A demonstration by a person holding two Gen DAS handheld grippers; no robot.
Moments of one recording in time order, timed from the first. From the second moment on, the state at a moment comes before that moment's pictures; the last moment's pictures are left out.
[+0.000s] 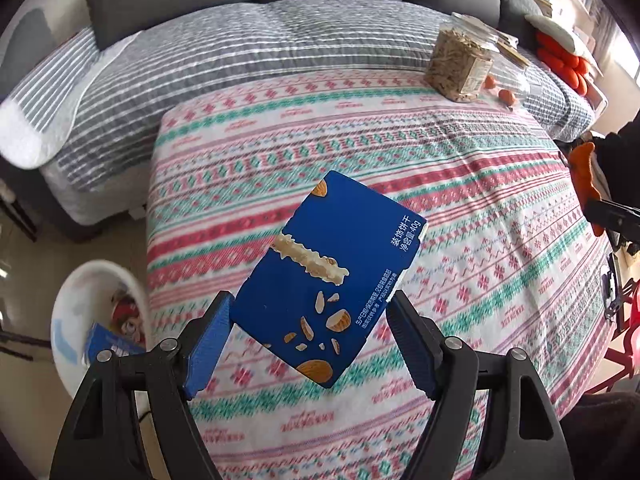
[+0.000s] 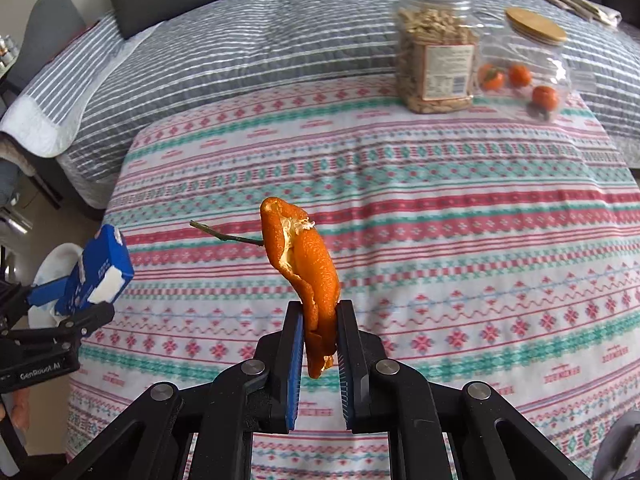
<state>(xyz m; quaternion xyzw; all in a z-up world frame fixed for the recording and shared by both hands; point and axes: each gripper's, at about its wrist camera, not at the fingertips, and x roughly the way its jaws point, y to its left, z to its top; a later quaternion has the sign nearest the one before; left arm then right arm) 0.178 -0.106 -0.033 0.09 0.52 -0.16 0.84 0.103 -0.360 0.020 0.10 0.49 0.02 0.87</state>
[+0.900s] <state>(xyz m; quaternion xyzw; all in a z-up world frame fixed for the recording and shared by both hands) 0.143 0.096 -0.035 -0.05 0.52 -0.01 0.86 0.147 -0.218 0.004 0.06 0.50 0.10 0.86</state>
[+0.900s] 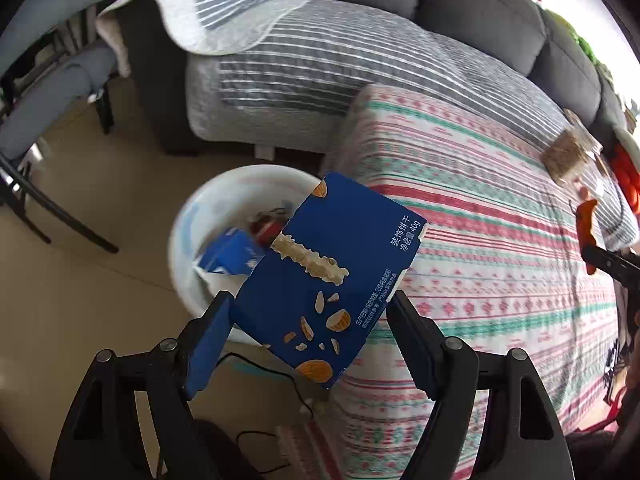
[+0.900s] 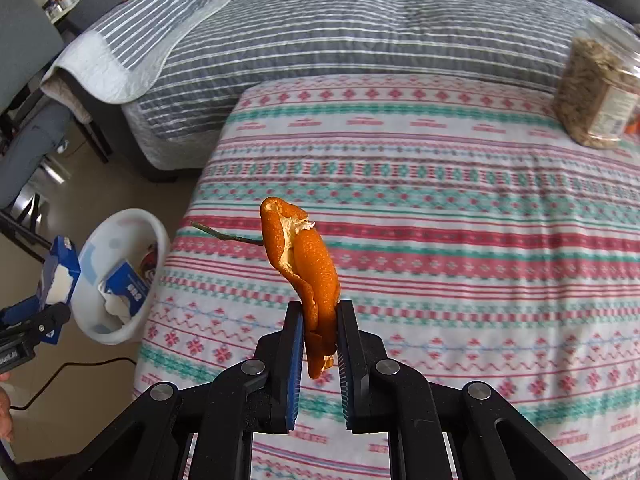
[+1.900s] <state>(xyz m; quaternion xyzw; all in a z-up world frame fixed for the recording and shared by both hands) 0.104 0.193 -0.052 -0.02 0.52 0.09 0.85 0.169 -0.062 -0.042 -0.01 0.50 0.21 0.84</state>
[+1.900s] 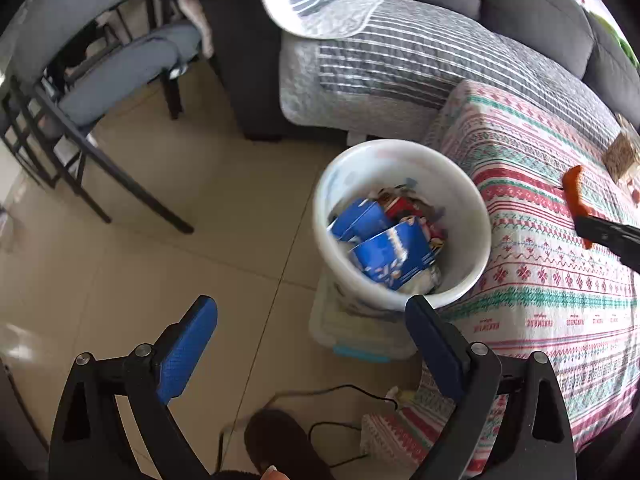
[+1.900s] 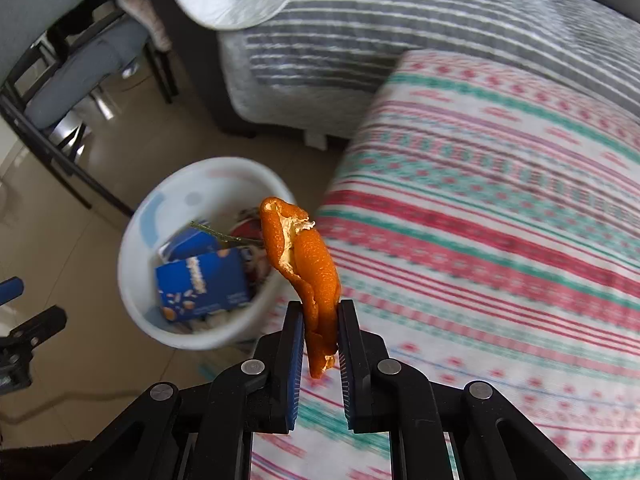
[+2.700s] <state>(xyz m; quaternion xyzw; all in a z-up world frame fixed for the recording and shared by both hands) 0.062 0.167 -0.029 -0.04 0.50 0.08 0.86 0.140 -0.079 -0.021 -0.01 0.45 0.17 0.87</state>
